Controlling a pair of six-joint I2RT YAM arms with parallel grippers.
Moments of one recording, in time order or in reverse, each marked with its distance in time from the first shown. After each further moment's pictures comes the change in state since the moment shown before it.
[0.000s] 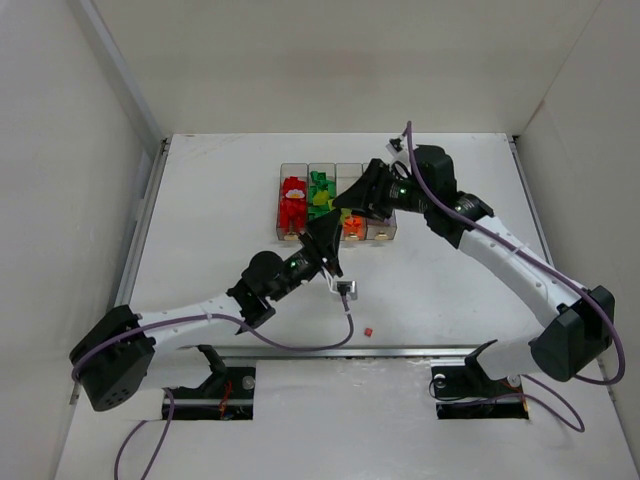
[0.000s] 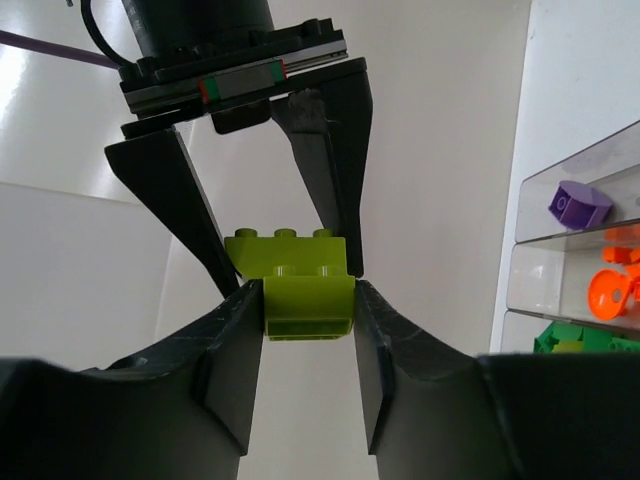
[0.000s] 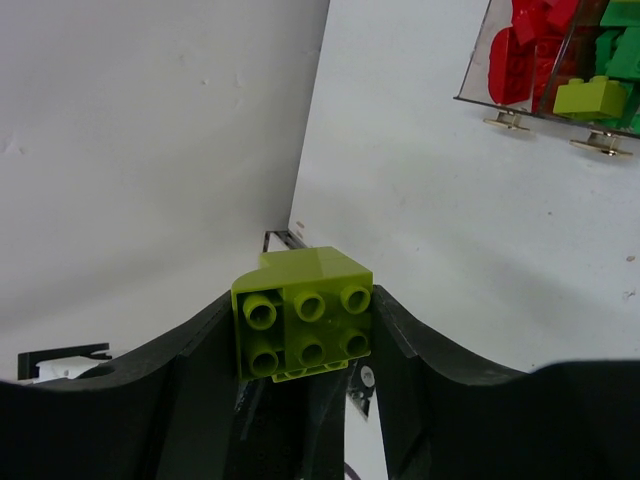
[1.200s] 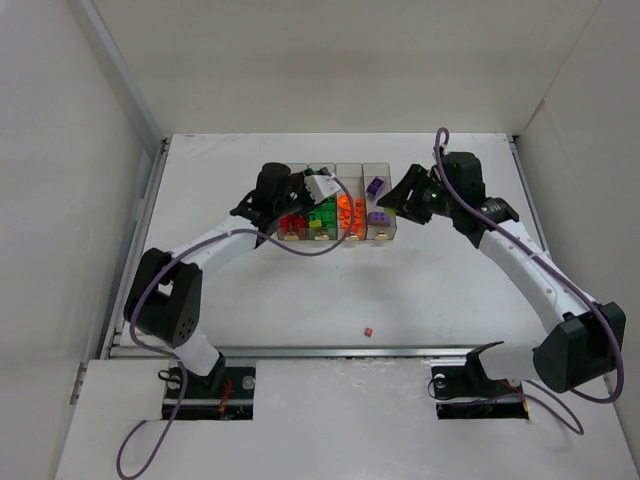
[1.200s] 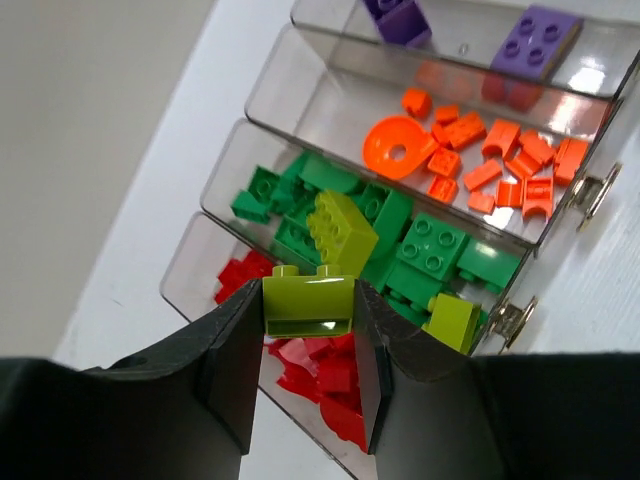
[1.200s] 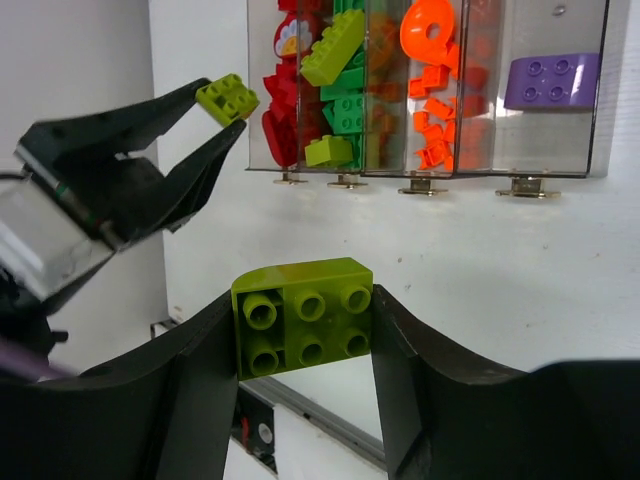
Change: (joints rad) left arm 0.415 0.407 0.560 -0.727 0.185 -0.808; right arm -0.206 -0.072 -0.098 -0.166 0.172 -0.155
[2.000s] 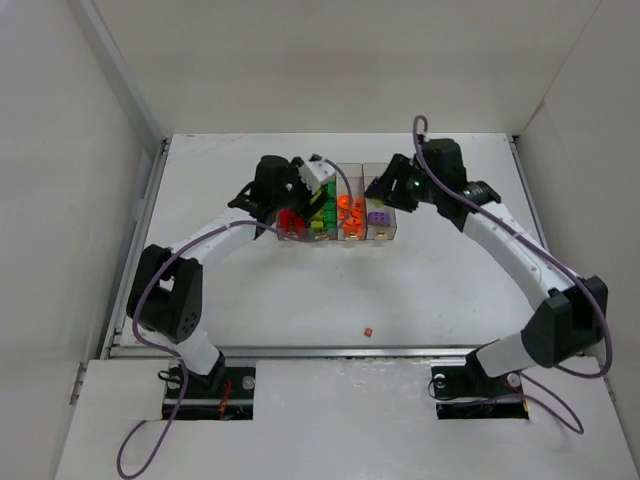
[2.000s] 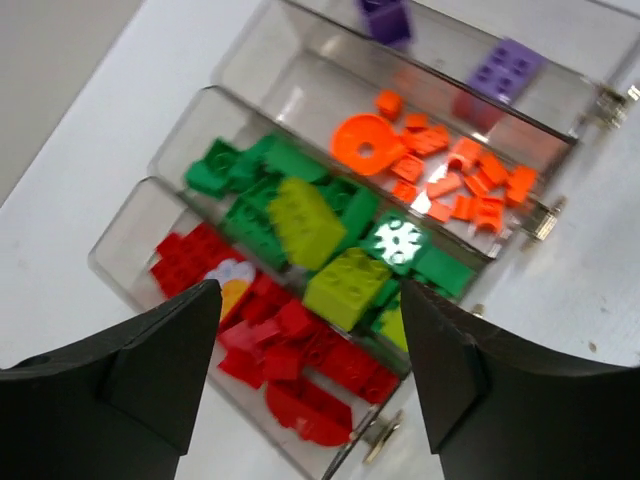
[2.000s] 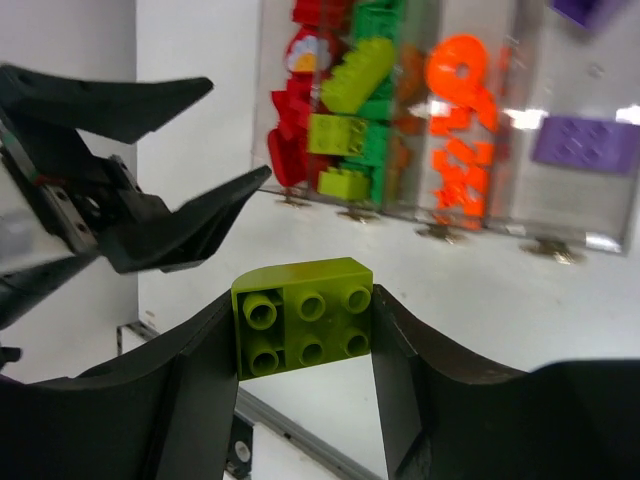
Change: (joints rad) left arm 0.040 0.059 0.091 -0.134 0.059 -0.190; right arm 0.046 0.112 0.117 -0.023 0.049 -0.054
